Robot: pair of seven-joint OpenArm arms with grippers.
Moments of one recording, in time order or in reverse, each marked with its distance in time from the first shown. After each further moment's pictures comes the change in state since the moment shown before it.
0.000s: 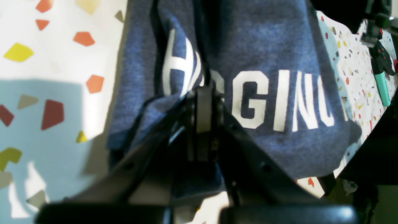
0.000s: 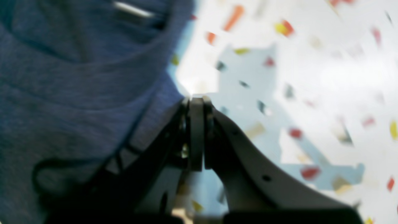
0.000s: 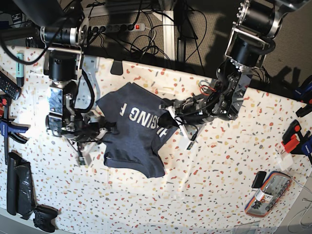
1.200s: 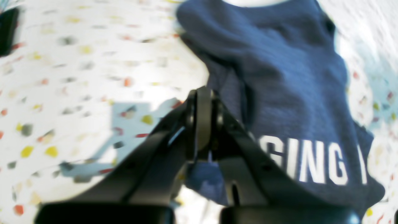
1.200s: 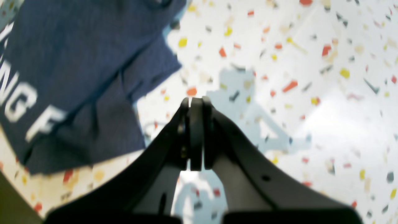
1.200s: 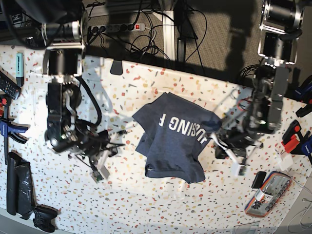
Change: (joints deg) left arm 2.5 -11.5 -10.1 27.8 5.7 18.2 5.3; right arm -4.1 2.3 -5.5 26.6 11.1 0.1 -18.6
